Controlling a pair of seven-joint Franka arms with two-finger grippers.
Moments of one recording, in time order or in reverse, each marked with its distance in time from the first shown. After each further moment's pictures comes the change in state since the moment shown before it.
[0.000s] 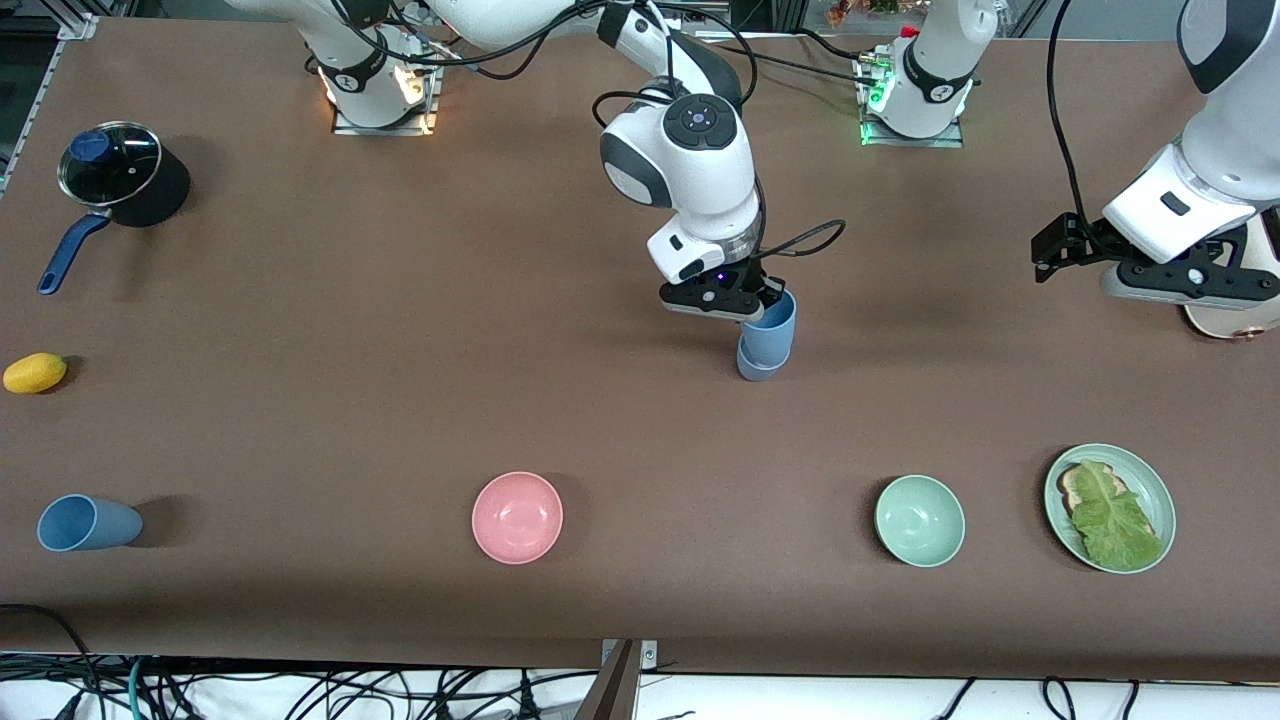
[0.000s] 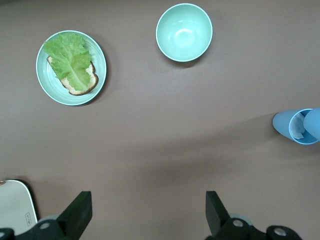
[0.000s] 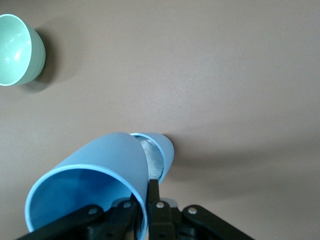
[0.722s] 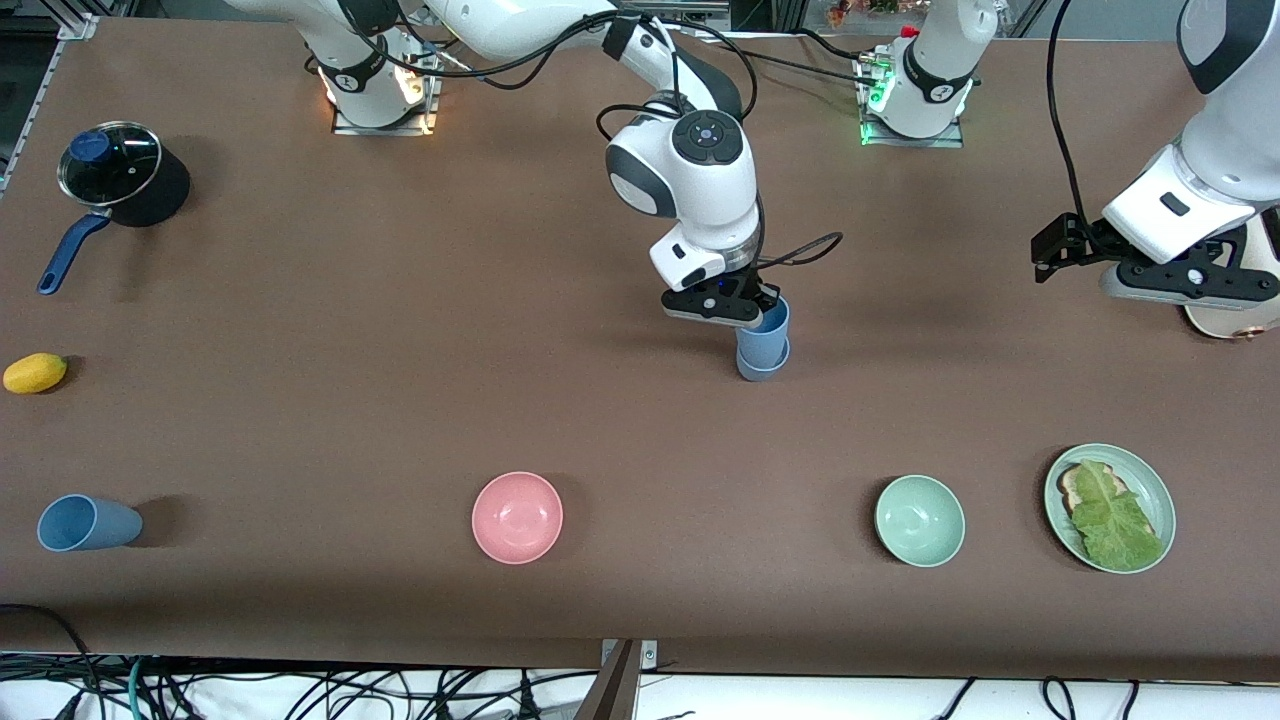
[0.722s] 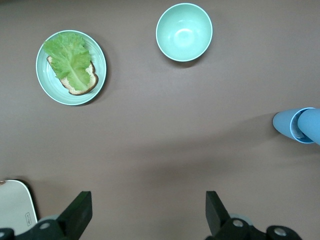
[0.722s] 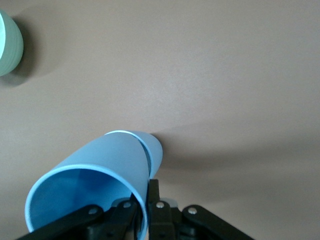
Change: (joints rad) left arm 0.000 0.001 0.000 0.000 0.000 0.000 0.000; right arm 0.006 0.033 0.000 0.000 -0.023 -0.002 0.000
